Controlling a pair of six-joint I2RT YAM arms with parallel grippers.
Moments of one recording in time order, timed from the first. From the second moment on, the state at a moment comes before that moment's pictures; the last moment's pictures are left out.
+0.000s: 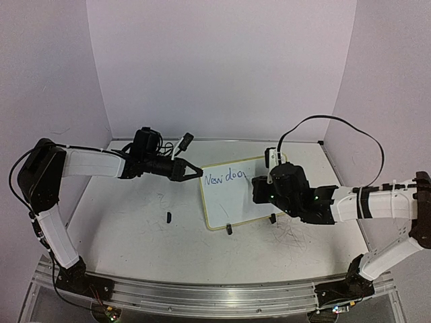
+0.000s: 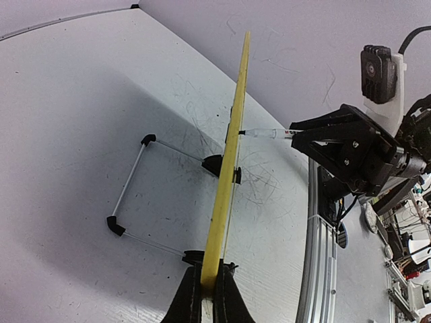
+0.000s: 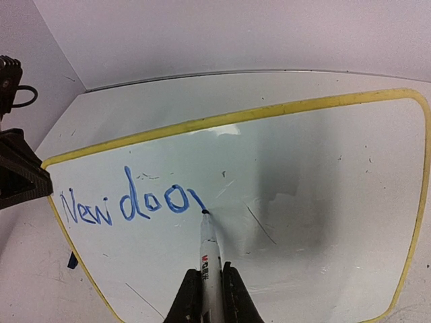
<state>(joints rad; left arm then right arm) -0.57 1.77 1.11 0.16 0.82 -0.23 0.94 1.41 0.80 0.14 0.49 0.51</state>
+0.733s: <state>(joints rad) -0.57 1.77 1.11 0.16 0.82 -0.23 0.94 1.44 0.84 0.15 0.51 0.49</state>
